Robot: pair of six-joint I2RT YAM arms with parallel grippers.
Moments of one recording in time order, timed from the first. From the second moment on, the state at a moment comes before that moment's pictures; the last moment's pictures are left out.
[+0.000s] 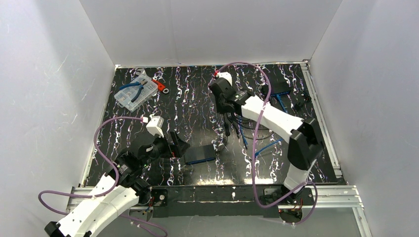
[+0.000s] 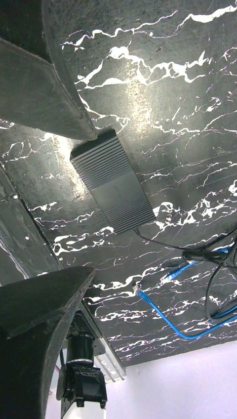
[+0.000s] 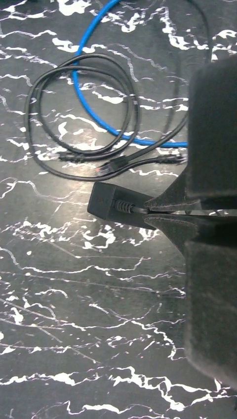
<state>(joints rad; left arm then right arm) -0.66 0.51 0.55 -0.54 -0.01 -0.62 0.81 1.72 1.49 -0.66 0.40 0.48</state>
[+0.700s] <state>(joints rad) -0.66 0.50 0.54 -0.54 0.00 -0.64 0.74 2.31 2.21 -0.87 0.13 0.29</state>
